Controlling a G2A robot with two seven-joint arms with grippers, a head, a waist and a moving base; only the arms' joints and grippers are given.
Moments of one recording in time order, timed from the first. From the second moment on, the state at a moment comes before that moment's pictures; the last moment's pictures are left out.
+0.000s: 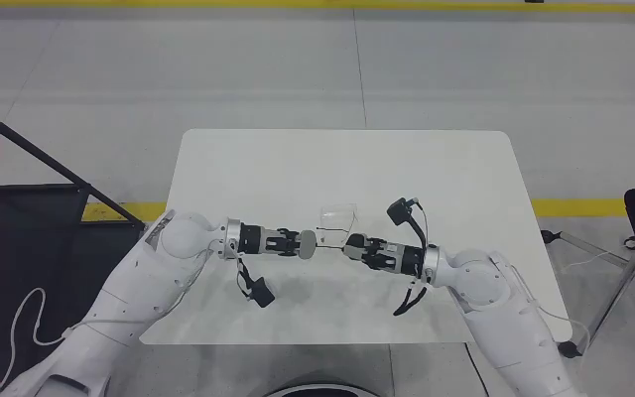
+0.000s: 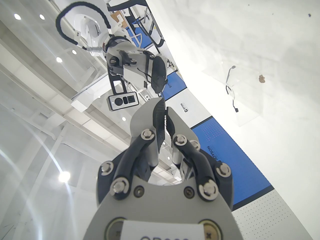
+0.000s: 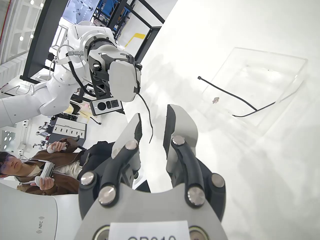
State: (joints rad) left arm 0.86 -0.99 -0.95 -1.39 2.95 0.45 1.04; right arm -1.09 -1.13 1.16 -1.53 -0.16 -0.50 0.86
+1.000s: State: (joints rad) left arm 0.90 -0.99 -1.00 -1.38 2.71 0.55 0.93; right arm -1.20 -1.11 1.24 -1.59 -0.11 -0.56 0.69
